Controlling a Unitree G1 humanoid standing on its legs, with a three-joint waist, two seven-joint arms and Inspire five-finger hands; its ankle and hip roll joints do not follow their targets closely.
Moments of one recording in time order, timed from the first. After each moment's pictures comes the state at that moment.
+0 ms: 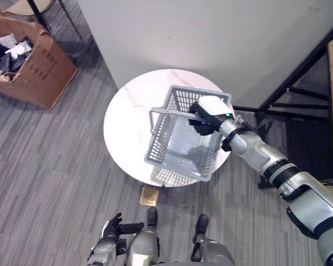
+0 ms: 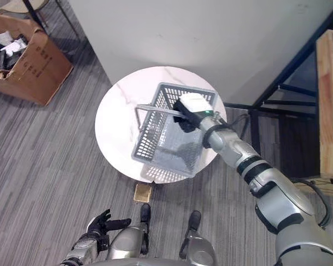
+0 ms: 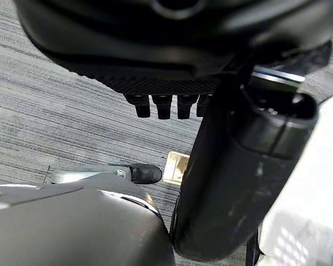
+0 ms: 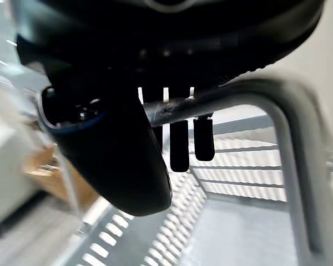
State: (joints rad) left arm -0.06 0.18 -0.12 1.14 -0.29 -0.10 0.11; right arm -0.78 -0.71 0.75 0.40 -0.36 -0.16 -0.14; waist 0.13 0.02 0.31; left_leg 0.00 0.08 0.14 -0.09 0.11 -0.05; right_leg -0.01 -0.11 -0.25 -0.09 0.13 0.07
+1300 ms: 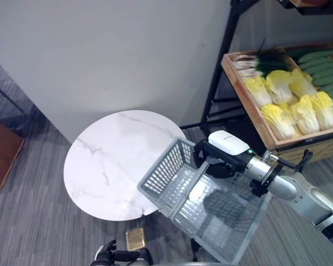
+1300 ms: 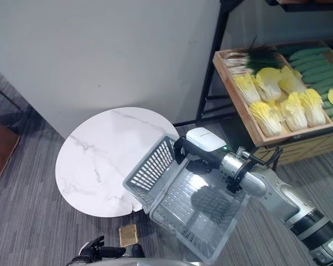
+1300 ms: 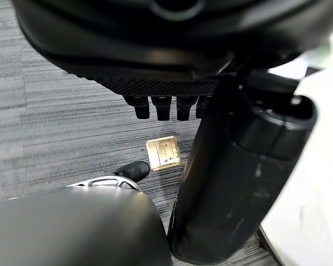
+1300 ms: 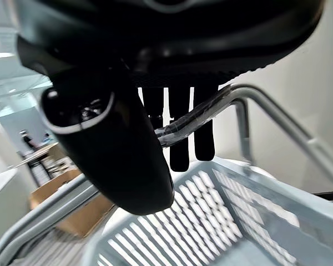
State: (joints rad) left arm 0.02 0.19 -0.05 1.19 -0.12 -0.05 0.06; right arm -0.15 -1.00 0.38 -0.17 -0.28 -0.28 0.06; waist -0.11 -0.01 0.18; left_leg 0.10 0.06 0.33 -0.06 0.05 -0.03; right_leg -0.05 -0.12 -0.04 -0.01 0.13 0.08
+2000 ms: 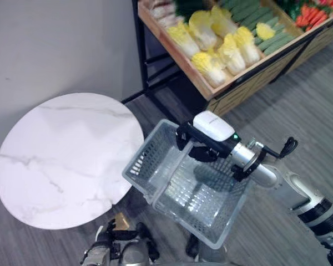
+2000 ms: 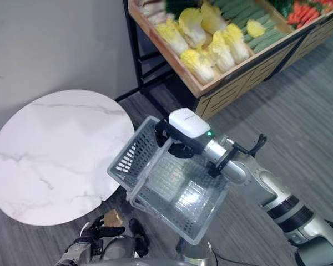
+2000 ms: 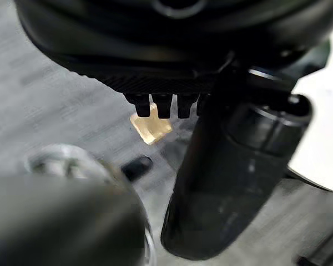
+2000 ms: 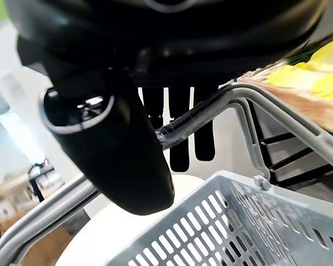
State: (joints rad) left arm -0.04 0.23 0.00 1.15 -0.17 -0.06 0.07; right arm -0.36 -0.84 0.51 -0.17 -0.36 -0.26 0.00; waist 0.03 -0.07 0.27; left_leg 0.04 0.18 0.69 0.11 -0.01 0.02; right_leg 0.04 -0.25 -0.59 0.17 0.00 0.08
